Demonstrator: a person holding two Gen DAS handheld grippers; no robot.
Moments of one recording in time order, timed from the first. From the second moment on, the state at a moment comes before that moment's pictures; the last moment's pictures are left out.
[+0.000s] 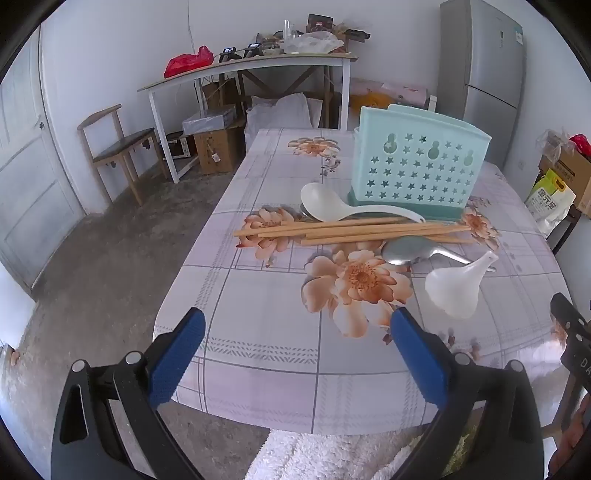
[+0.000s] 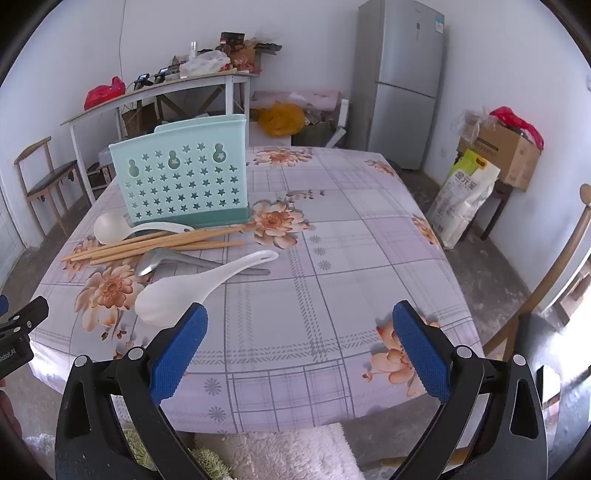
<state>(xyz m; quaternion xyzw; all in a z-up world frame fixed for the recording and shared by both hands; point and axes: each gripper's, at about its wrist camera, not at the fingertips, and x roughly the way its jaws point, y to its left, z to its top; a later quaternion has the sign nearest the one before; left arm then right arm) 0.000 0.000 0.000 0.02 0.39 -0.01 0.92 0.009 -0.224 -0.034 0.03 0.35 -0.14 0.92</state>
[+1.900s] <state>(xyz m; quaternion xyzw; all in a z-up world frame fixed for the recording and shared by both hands) -0.002 0.001 0.003 0.02 0.39 -0.01 0.92 0.009 -0.223 -0.026 0.03 0.35 -0.14 0.93</state>
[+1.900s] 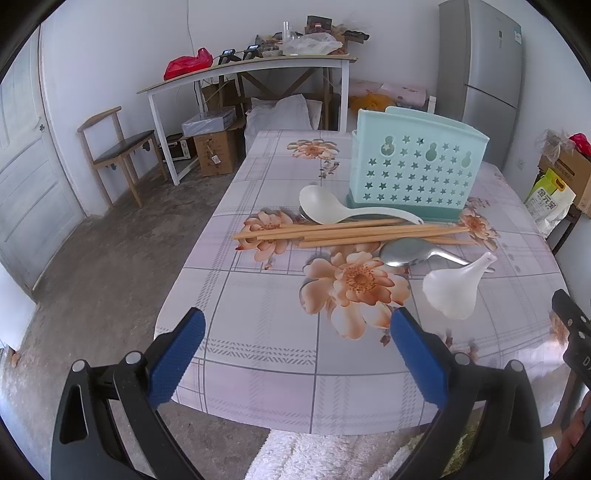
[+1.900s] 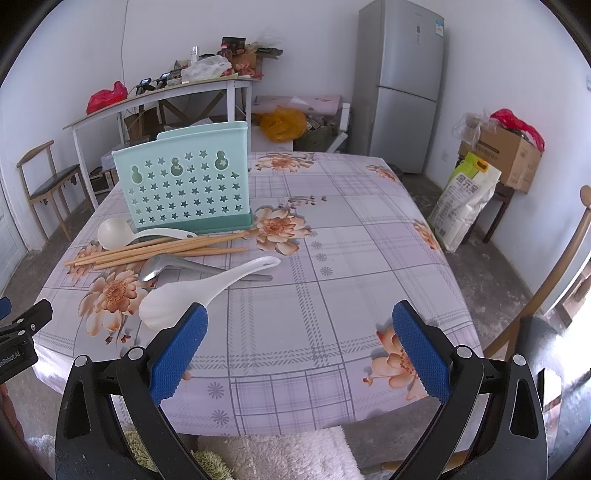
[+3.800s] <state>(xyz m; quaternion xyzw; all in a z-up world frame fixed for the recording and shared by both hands) 0.010 -0.006 0.000 -0.07 0.38 -0.16 0.91 0.015 -0.232 -0.034 0.04 0.35 -0.15 0.92</state>
